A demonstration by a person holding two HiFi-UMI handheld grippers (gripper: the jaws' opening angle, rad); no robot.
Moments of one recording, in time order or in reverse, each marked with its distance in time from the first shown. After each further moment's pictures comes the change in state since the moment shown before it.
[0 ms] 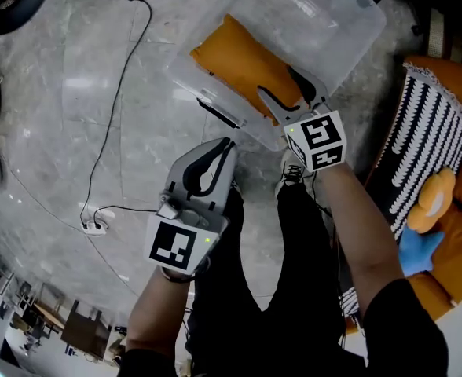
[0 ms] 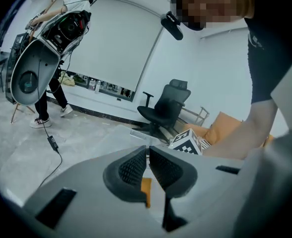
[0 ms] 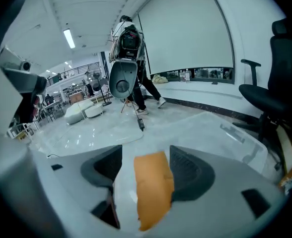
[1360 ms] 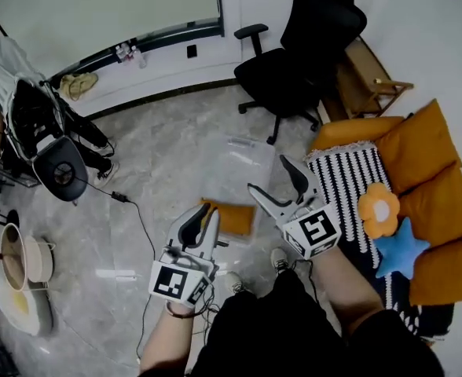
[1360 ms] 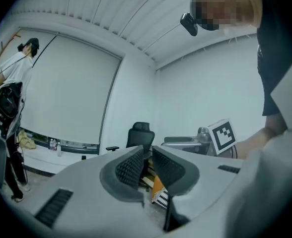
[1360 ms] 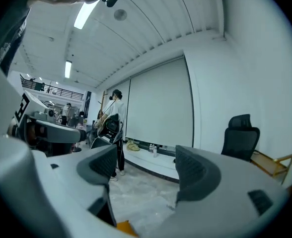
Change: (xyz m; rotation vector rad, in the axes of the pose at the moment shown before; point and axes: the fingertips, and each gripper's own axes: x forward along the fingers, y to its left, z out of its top) left arm -0.143 -0.214 0.373 0.315 -0.325 -0.309; right arm -0.450 0.024 0.385 -0.044 -0.564 -0.395
